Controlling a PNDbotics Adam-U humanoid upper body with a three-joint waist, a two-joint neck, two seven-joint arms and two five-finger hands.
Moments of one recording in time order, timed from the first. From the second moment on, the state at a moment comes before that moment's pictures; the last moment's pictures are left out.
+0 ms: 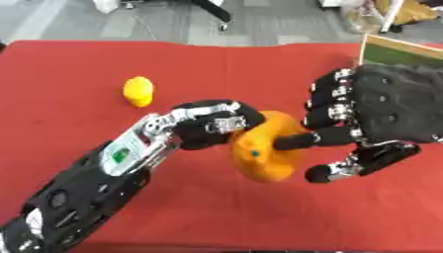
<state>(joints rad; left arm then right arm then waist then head) -0.72 0.32 -0.64 -1.46 0.59 0.07 -0.69 -0.63 -0.69 0.46 -1.99 0.90 -0.88 0.05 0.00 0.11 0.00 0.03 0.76</state>
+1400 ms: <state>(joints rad) -0.74 0.31 -0.70 -1.44 0.74 0.15 -0.69 -0.62 -0.70 0.46 -1.99 1.06 -0.84 -0.21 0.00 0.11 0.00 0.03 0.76</state>
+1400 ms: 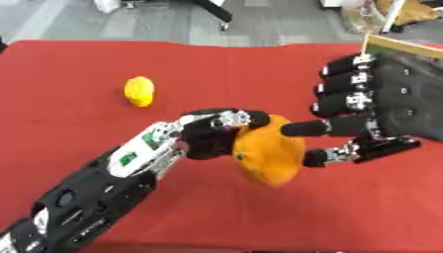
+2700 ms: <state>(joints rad) -0.76 0.30 -0.70 -1.45 0.71 0.16 -0.68 -0.61 -0.70 0.49 -1.99 1.10 -0.80 -0.34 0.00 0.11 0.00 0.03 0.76</state>
